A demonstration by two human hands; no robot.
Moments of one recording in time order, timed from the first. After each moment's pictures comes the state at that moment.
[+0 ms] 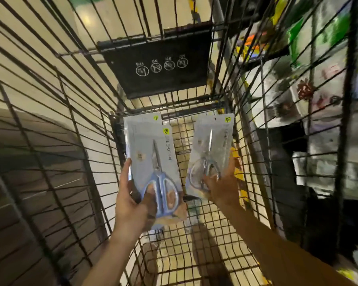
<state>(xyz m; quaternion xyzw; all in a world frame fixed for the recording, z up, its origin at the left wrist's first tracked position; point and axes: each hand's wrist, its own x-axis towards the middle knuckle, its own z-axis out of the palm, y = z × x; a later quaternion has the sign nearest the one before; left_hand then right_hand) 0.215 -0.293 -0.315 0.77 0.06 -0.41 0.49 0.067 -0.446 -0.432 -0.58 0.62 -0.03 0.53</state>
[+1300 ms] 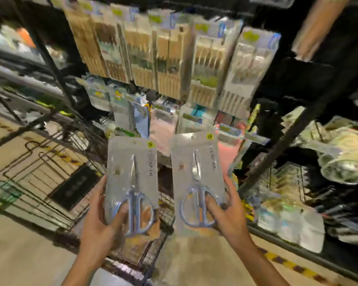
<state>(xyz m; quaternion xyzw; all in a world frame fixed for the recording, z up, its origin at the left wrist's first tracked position) 0.099 -0.166 0.085 0.57 -0.49 -0.45 0.48 -0.188 -0.146 0.084 -0.45 0.58 -0.55 0.40</state>
